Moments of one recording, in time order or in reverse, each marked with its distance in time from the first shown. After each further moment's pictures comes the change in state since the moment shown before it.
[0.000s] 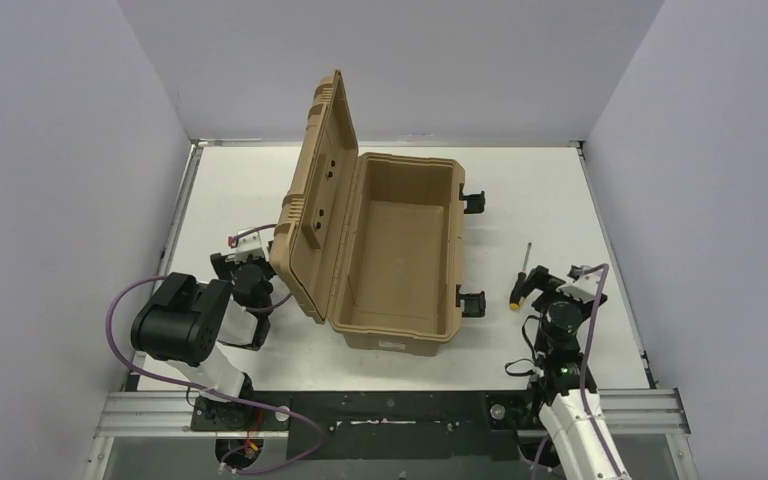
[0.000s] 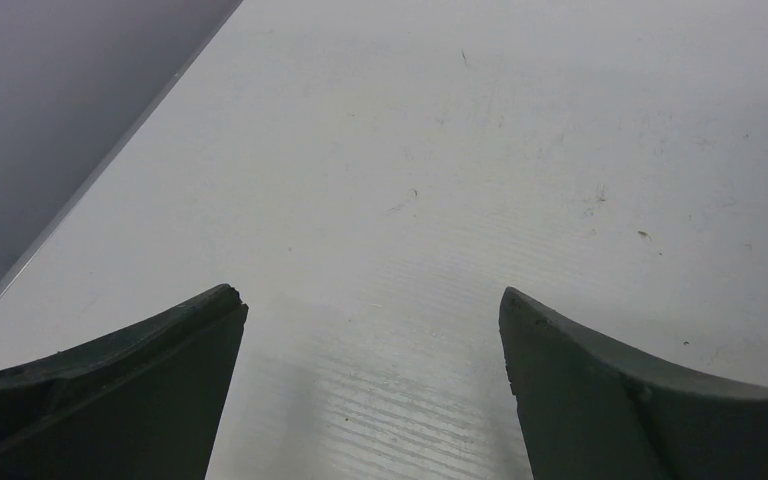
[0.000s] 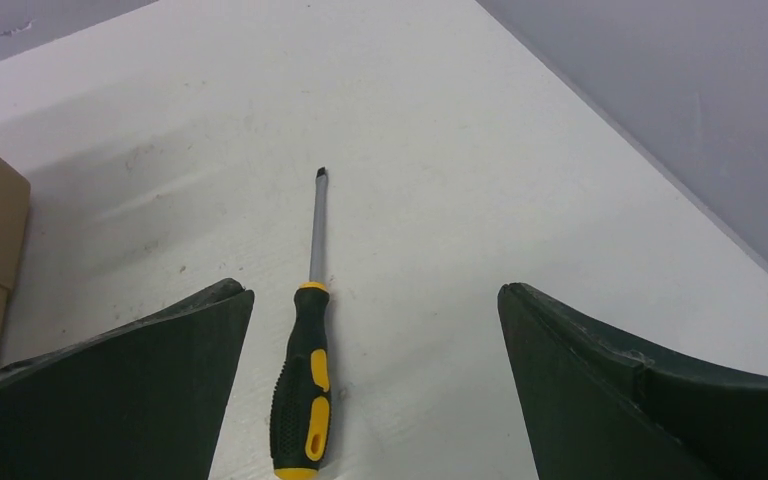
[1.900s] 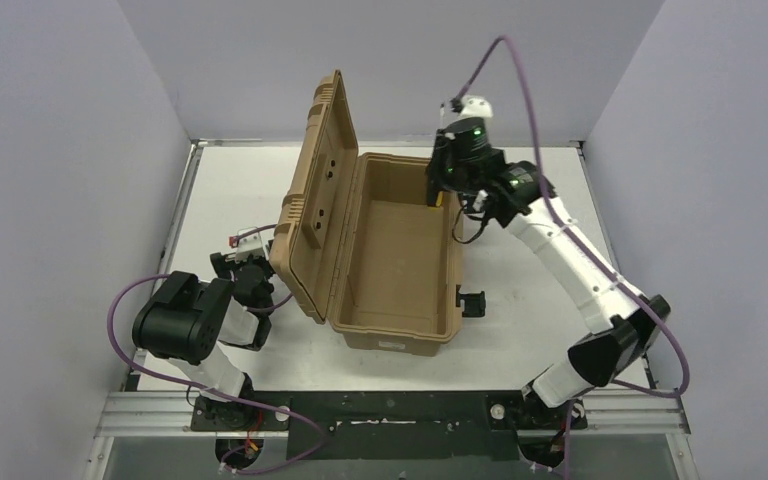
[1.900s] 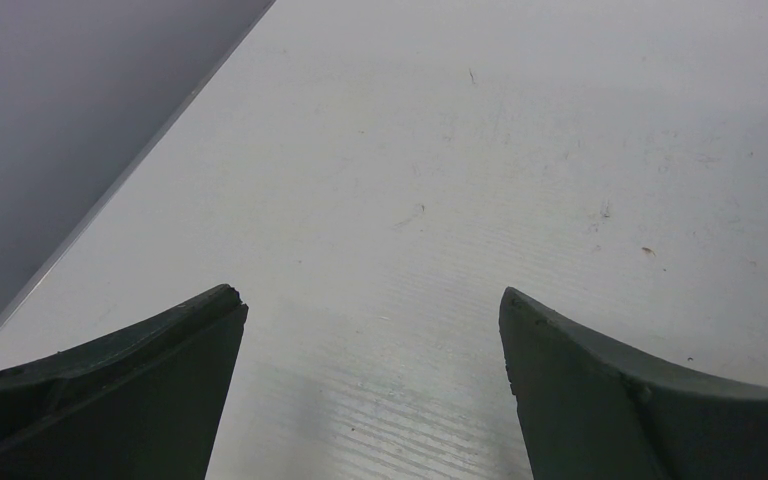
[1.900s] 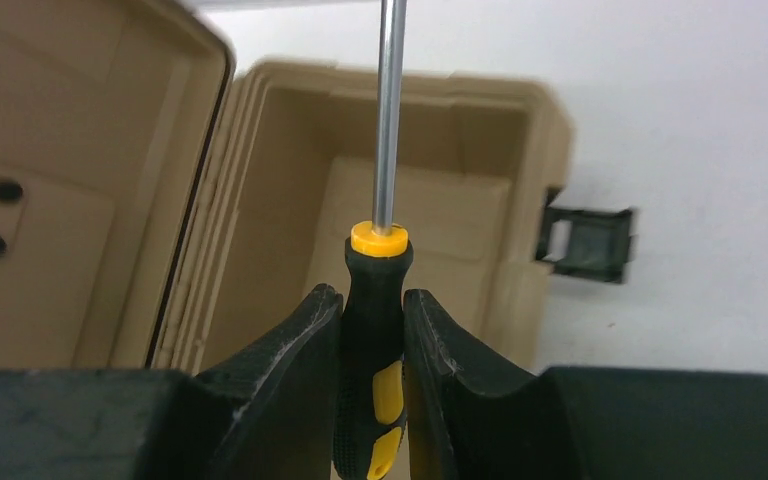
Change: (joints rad) left arm -0.013 0.011 0.000 0.047 -0.034 0.027; right arm 0.476 1.207 1.717 -0.857 -0.130 0.219
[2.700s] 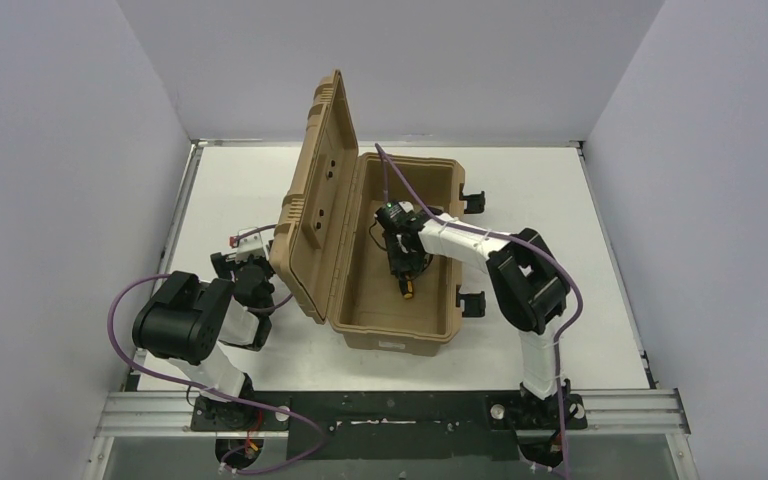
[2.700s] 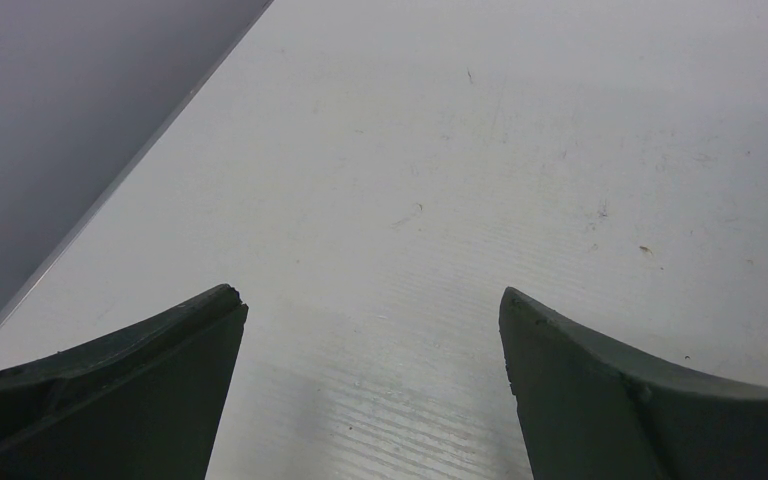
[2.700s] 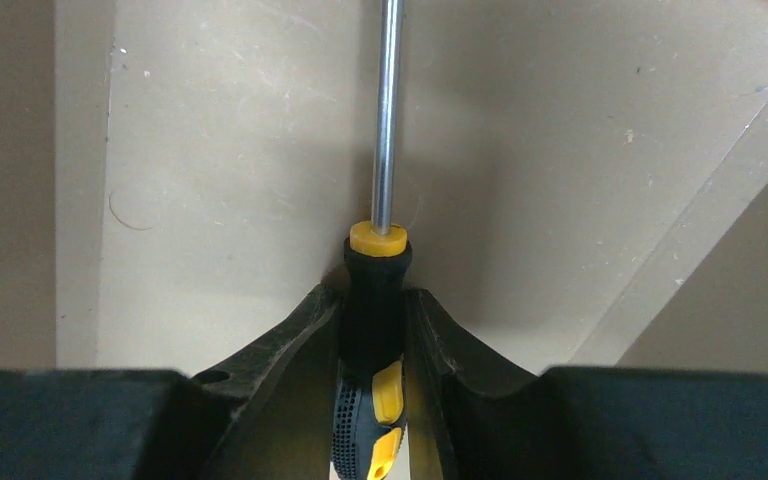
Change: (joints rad) left arm -0.005 0.000 0.000 -0.001 -0.003 -0.001; right arm 0.170 0.475 -0.303 0.090 -0.153 0.027
